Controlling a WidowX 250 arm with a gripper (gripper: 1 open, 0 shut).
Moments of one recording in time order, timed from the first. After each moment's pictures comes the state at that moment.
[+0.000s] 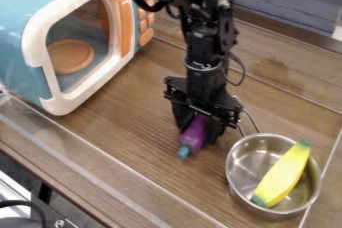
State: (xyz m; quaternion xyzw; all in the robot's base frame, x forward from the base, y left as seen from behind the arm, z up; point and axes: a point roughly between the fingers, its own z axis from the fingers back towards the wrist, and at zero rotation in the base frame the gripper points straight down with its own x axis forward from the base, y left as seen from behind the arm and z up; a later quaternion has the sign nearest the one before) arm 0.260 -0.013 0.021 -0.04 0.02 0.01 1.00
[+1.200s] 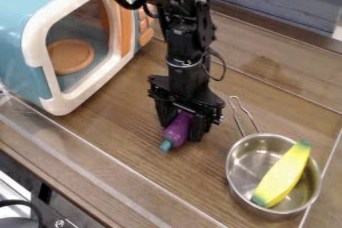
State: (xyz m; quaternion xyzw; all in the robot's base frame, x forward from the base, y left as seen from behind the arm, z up) arm 0.251 -0.006 0.021 -0.05 0.03 0.01 1.00
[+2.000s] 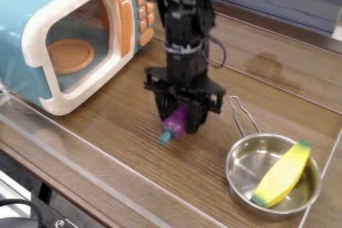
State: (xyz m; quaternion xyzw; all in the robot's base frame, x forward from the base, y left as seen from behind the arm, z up) arm 0.247 -0.005 0.049 -0.06 0.05 0.03 1.00
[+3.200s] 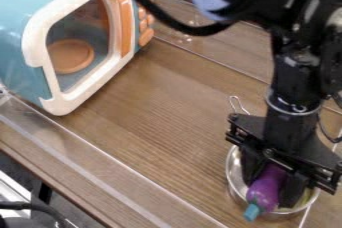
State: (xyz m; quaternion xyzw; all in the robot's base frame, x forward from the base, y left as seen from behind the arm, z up) arm 0.200 -0.134 0.074 -0.06 0.02 -0.05 1.00
